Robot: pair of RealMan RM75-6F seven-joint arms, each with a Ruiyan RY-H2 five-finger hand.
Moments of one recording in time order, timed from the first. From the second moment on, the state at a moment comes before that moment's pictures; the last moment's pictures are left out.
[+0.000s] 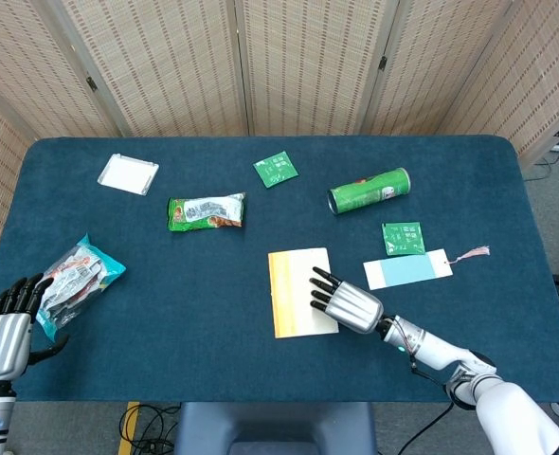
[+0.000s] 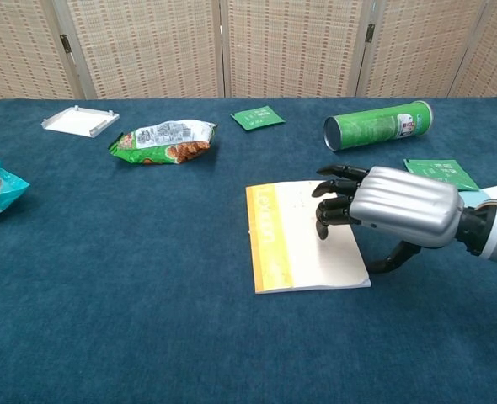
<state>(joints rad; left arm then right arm) -0.12 -1.16 -0.08 -1.72 1.40 1.48 0.23 0.69 -1.87 -0.17 -0.46 -1.93 1.39 0.25</state>
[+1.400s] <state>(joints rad) -0.12 -1.13 -0.09 -1.73 1.41 1.48 0.17 0.78 -2.01 -0.20 -0.26 -1.90 1.45 0.33</state>
